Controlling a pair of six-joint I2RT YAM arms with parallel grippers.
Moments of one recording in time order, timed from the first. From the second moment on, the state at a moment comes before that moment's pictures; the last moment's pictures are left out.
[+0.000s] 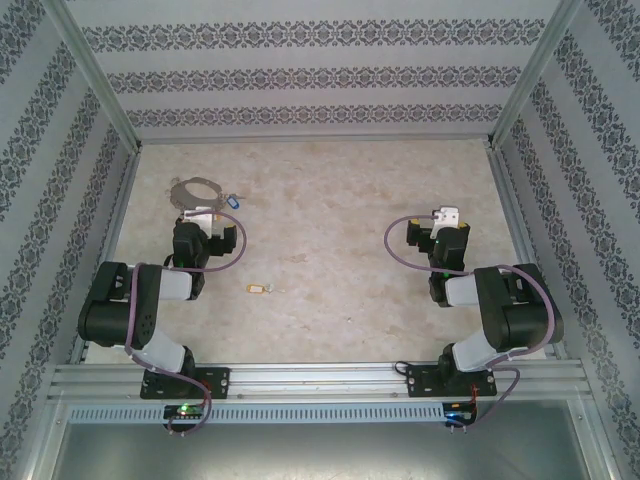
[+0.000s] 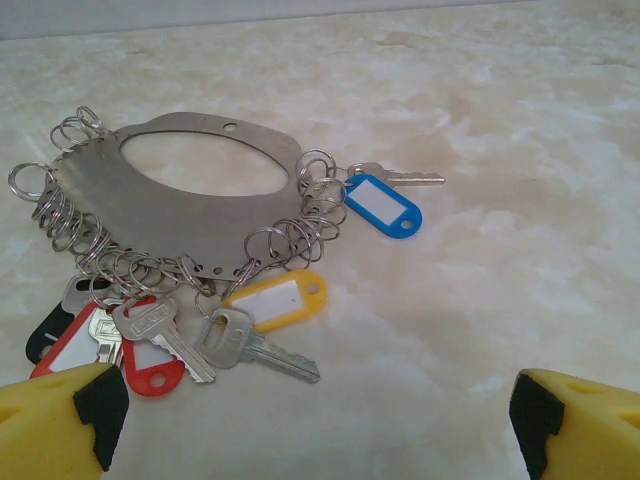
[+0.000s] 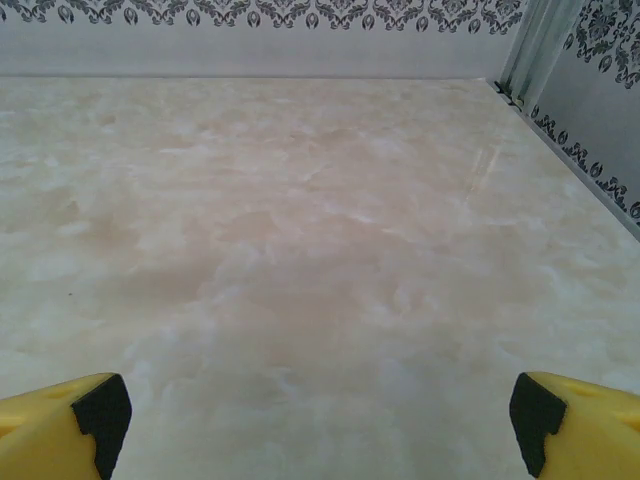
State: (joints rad) left arm -0.02 1.56 0.41 0.73 -0.04 0.02; right arm 0.06 1.53 0.32 0.88 0.19 0.03
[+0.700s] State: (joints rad) left arm -0.02 1.56 0.41 0.73 -0.04 0.02; right arm 0.03 1.53 0.32 0.88 0.15 0.04
